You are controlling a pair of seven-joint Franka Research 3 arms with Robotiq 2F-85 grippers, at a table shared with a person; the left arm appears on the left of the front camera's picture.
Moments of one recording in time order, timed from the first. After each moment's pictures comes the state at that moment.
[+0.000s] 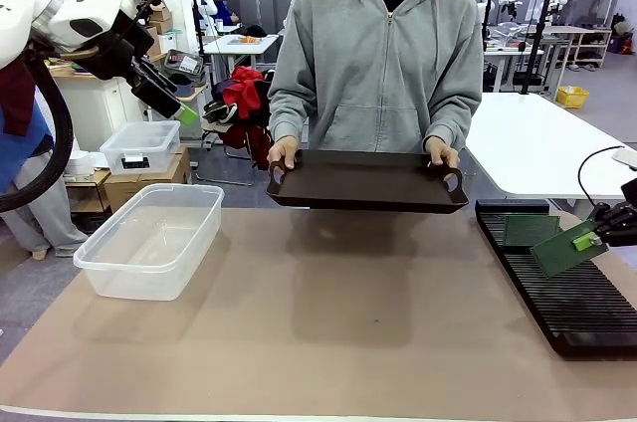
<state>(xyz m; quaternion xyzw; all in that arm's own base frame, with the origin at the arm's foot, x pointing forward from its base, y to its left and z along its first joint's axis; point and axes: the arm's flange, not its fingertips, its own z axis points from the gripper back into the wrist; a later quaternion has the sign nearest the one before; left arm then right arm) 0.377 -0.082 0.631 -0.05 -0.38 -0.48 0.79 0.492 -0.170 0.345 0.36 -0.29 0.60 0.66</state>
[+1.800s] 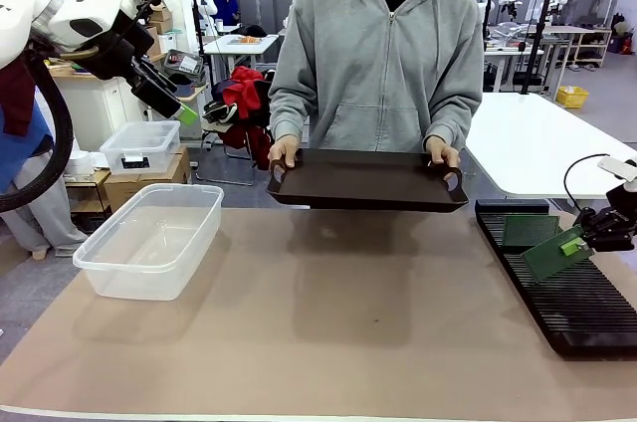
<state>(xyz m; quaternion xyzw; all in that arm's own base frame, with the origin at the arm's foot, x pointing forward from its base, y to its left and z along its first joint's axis) 0.377 -0.082 0.631 -0.05 -0.38 -0.48 0.79 0.511 -0.161 0.323 0.36 -0.29 0.62 0.63</state>
